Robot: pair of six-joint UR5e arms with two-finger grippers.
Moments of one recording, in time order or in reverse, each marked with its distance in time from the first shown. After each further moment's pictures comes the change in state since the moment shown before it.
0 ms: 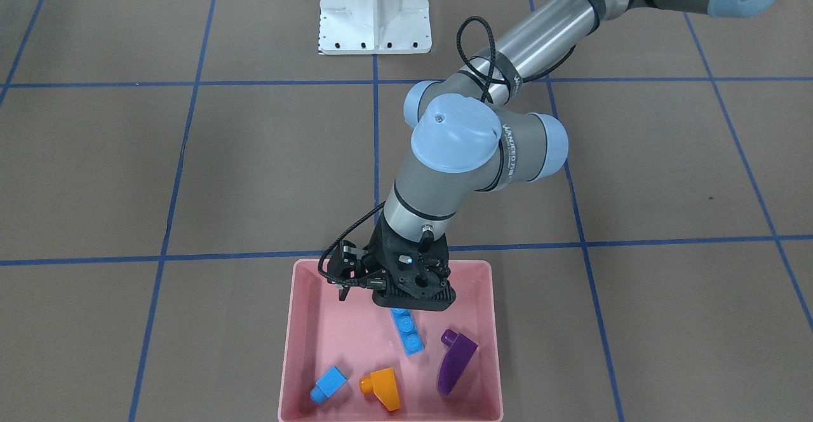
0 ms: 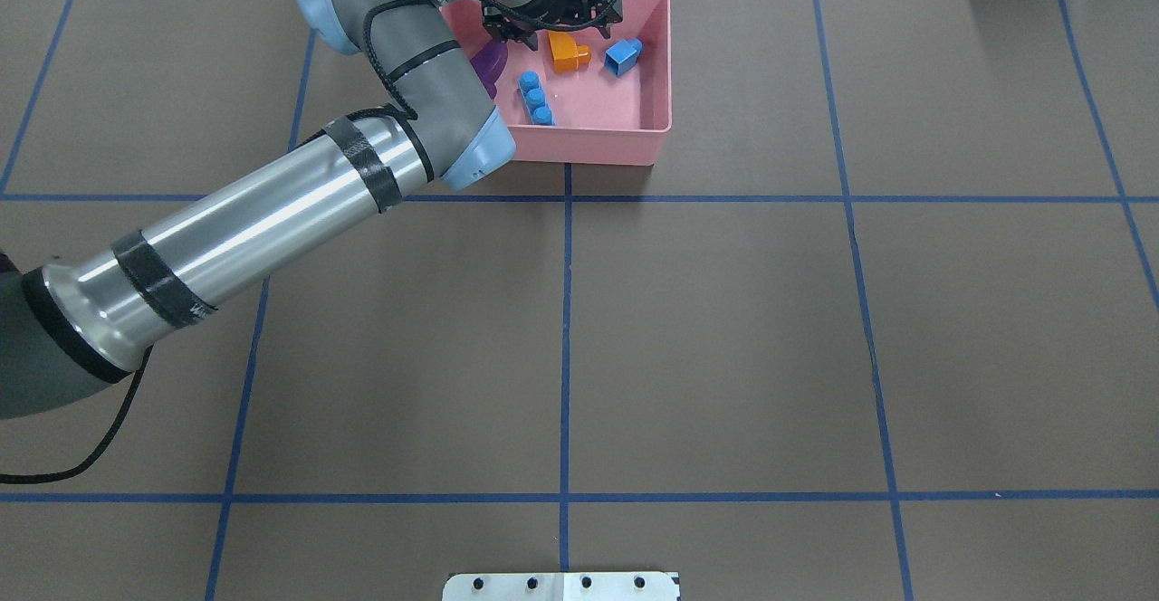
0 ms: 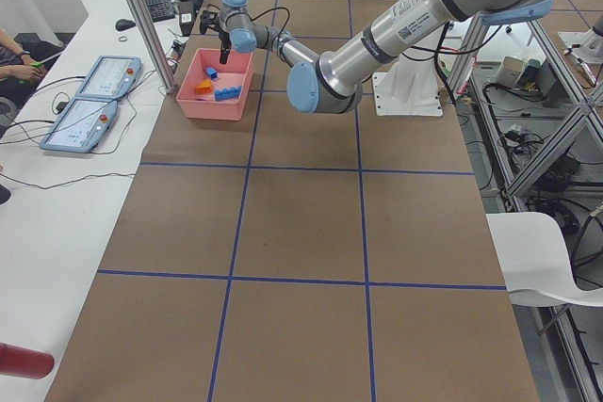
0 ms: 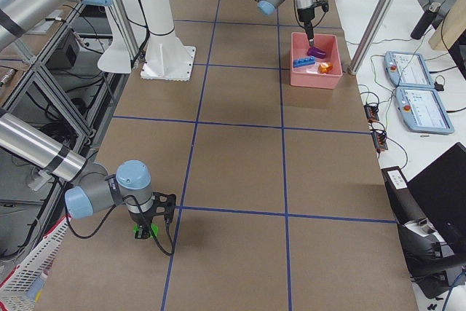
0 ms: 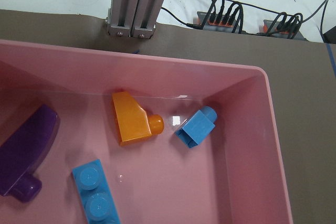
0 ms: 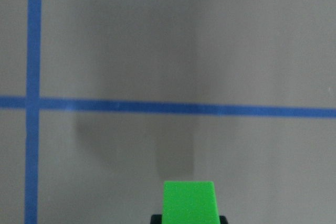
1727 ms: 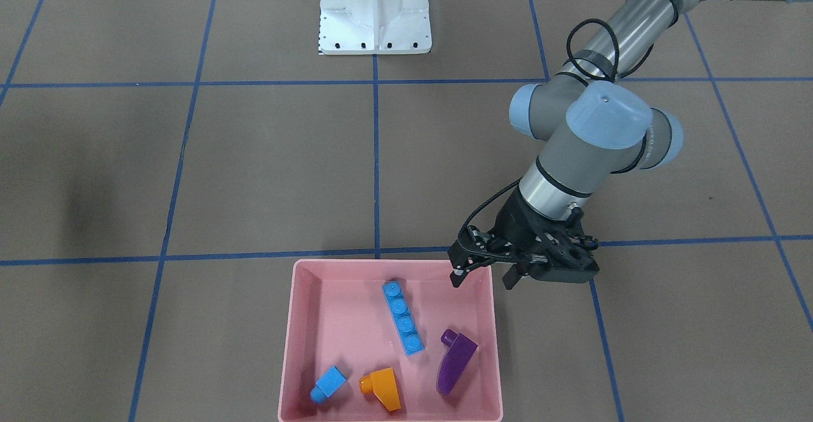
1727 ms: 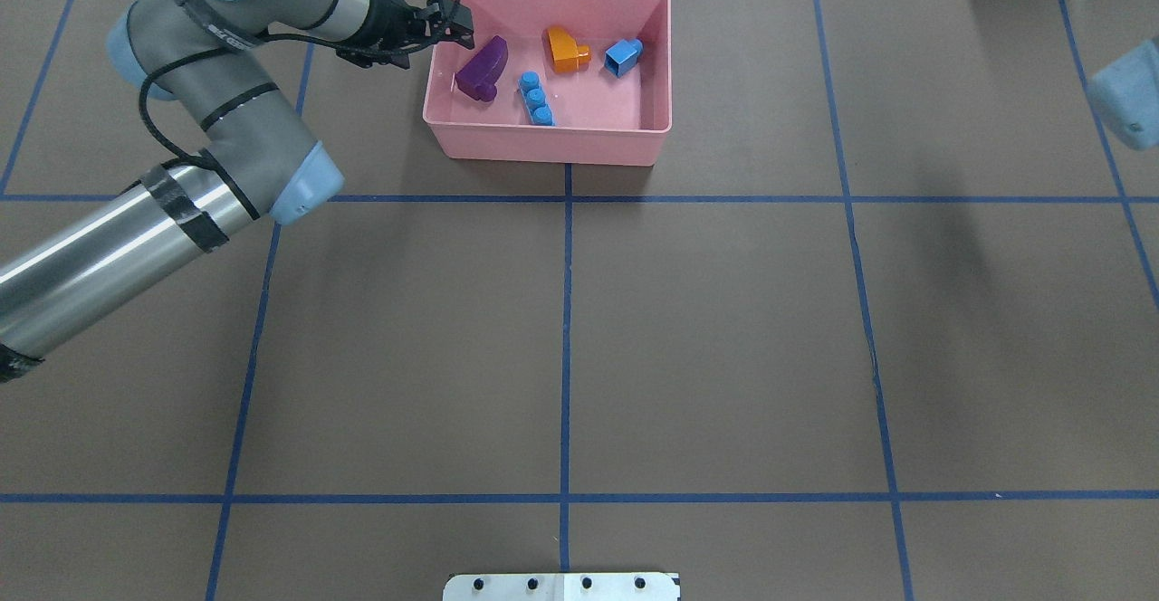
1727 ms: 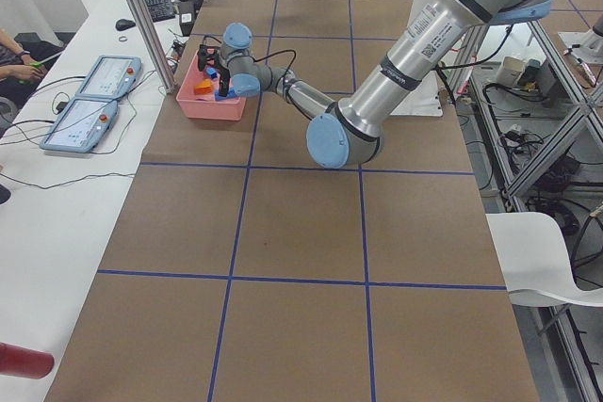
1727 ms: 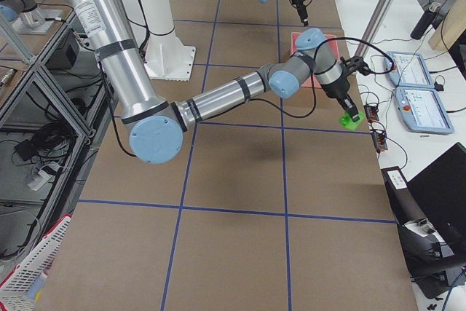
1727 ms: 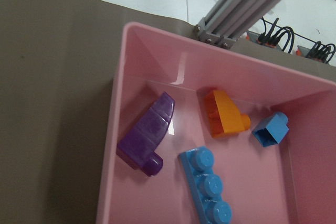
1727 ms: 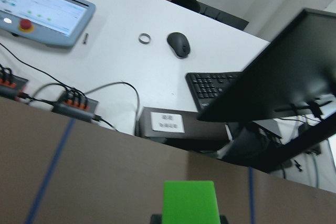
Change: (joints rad) left arm -0.123 0.364 -0.293 -0.126 -0.058 -0.080; right arm 0.071 1.236 -0.123 -0.475 -0.355 0.049
